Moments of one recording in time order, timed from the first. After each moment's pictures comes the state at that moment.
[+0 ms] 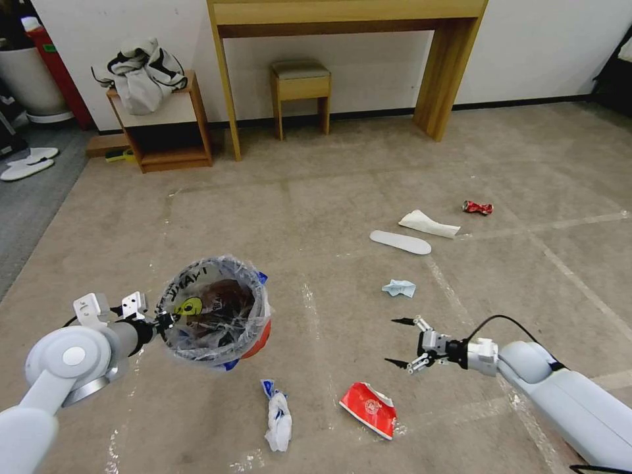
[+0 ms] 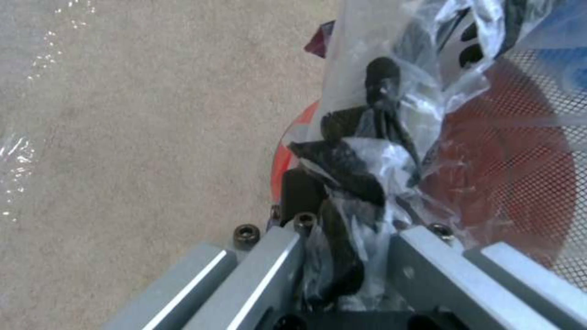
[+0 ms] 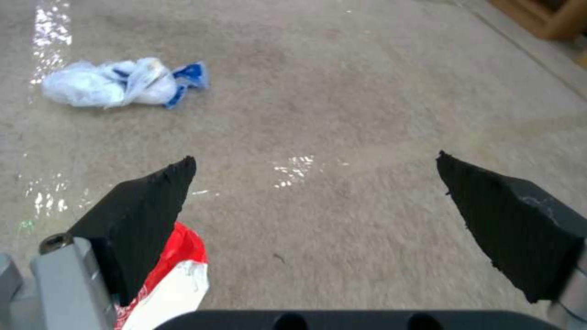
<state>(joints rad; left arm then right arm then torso) 1.27 -0.83 -0.63 -1.98 -1.59 0.69 -0.70 -0.75 0.76 -0.21 1.17 0.32 0.54 -0.79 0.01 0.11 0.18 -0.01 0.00</state>
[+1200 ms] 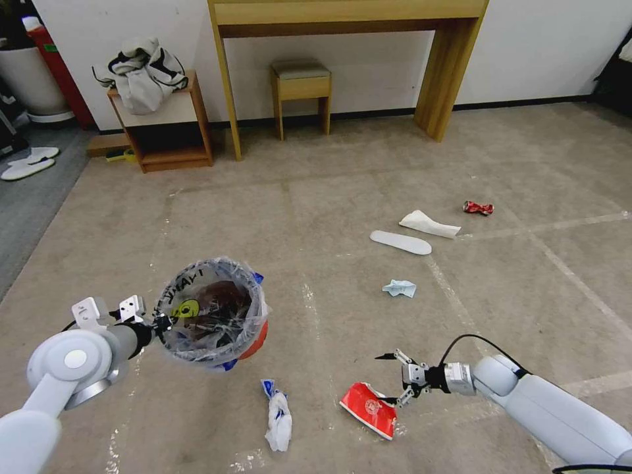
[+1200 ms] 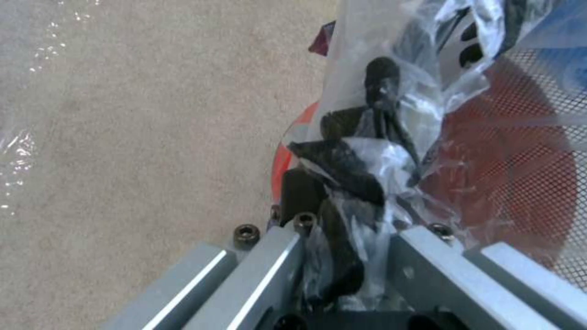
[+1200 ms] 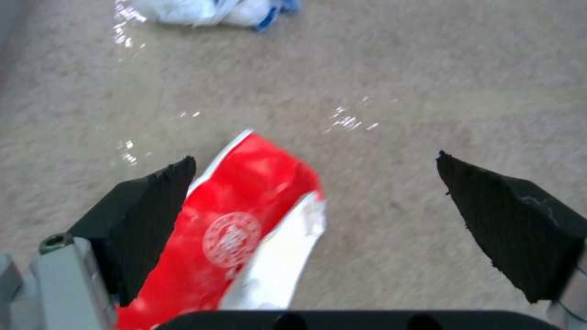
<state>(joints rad) 1.28 -0.85 -0.63 -1.97 -1.56 0.68 -0.70 -0.73 0.81 -0.38 1.03 0.22 0.58 -0.76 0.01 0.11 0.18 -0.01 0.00</state>
